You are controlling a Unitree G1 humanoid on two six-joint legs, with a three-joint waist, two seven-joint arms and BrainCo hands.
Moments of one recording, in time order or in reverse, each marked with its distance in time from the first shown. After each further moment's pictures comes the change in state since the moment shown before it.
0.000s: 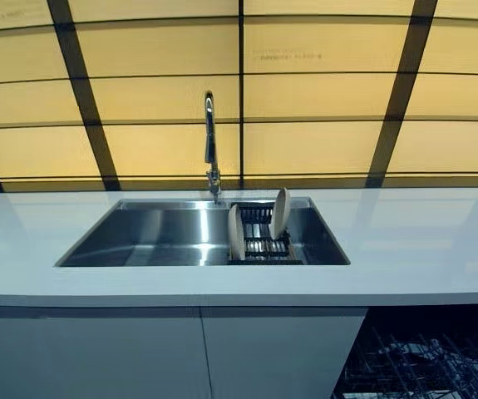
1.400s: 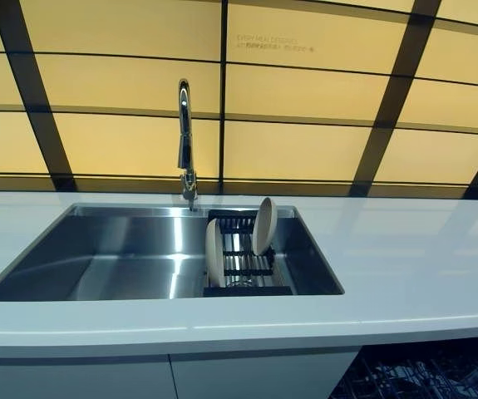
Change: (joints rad) left arm -0.025 0.053 0.025 -0.038 -0.117 -0.020 0.030; right arm -0.036 0.027 0.076 0.030 -0.046 -0.033 0.048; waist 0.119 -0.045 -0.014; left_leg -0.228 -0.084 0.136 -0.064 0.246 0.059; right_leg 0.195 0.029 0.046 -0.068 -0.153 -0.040
